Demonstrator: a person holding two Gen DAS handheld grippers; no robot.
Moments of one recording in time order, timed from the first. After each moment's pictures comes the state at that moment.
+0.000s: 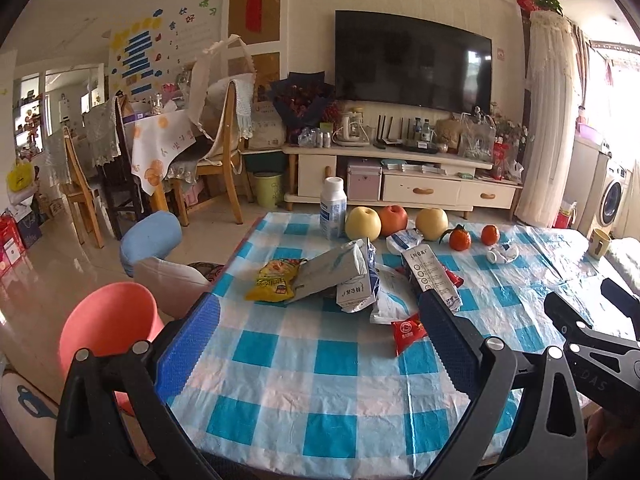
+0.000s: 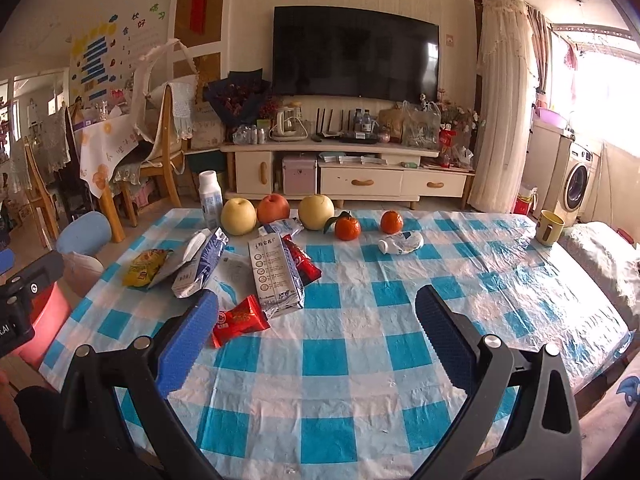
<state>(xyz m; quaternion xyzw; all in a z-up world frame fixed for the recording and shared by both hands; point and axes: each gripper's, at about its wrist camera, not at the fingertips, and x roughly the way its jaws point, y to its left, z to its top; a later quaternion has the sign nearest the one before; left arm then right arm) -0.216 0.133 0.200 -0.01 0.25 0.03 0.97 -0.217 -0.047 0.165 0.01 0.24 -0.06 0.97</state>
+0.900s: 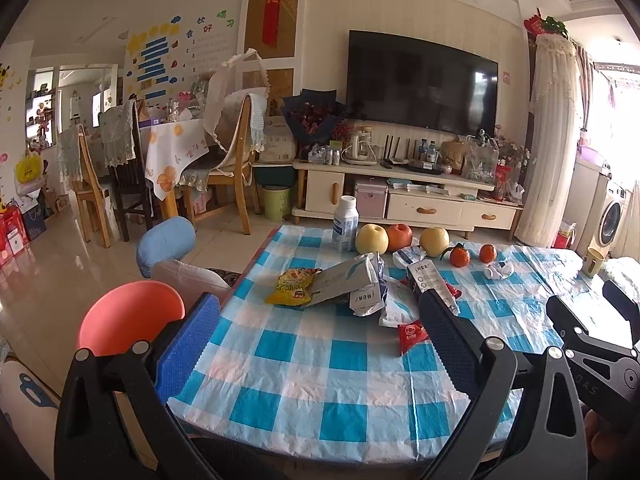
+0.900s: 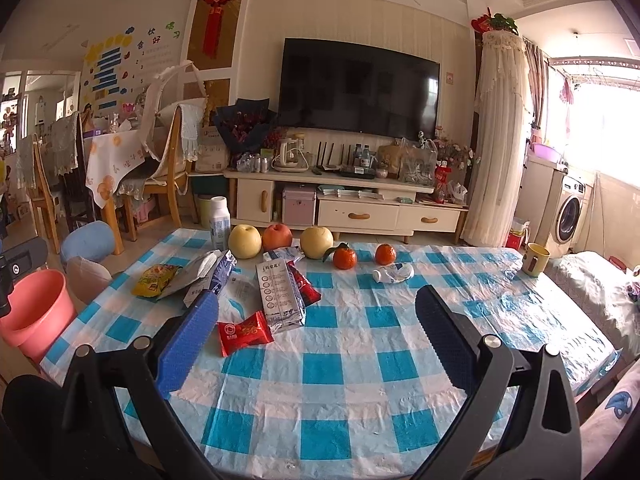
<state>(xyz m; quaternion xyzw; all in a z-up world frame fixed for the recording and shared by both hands) -0.257 0.159 0.214 -0.03 0.22 0.04 0.97 -0.255 -0.030 0.178 -0.02 0.19 -0.06 0.98</state>
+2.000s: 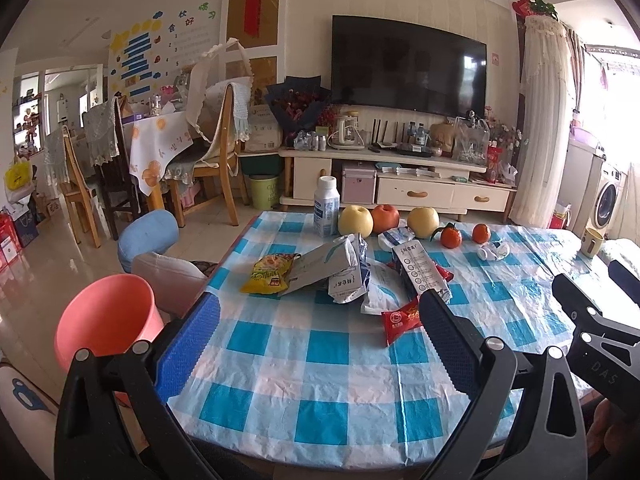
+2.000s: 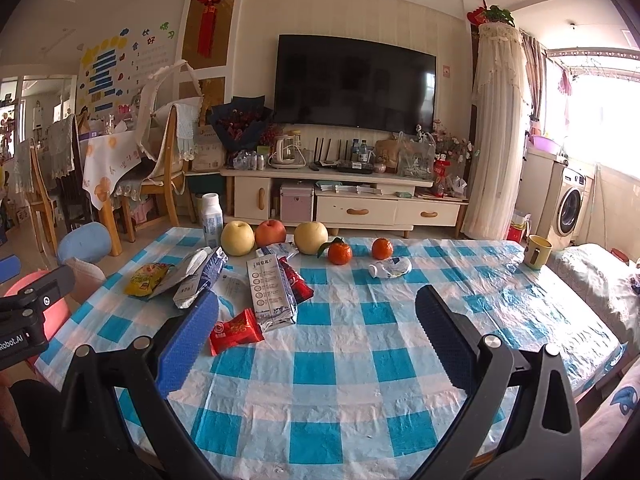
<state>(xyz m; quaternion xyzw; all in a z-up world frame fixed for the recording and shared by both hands) -0.232 0.133 0.193 -0.02 0.24 0.01 0.97 -0.247 -0.051 0.174 -0.01 0.19 -0.06 0.98</state>
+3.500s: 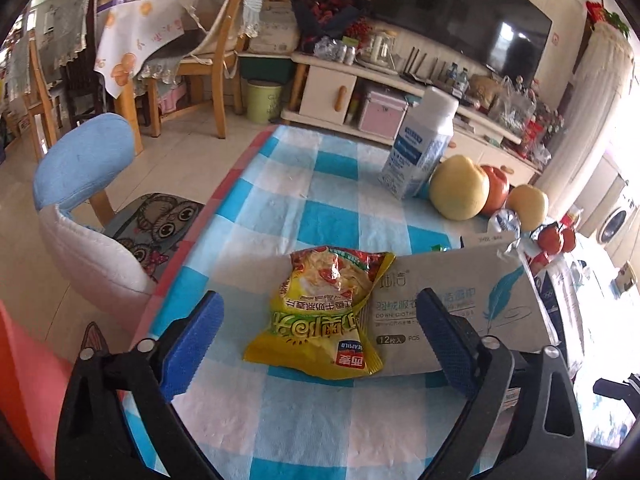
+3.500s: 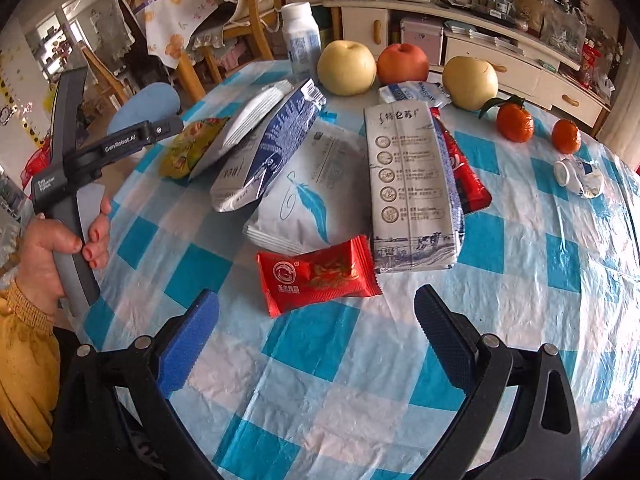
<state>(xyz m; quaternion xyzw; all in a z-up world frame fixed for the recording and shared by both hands) 0.059 0.258 0.045 -0.10 0.39 -0.01 0.92 -0.054 -0.008 0.062 -0.01 0.50 0.16 0.85</state>
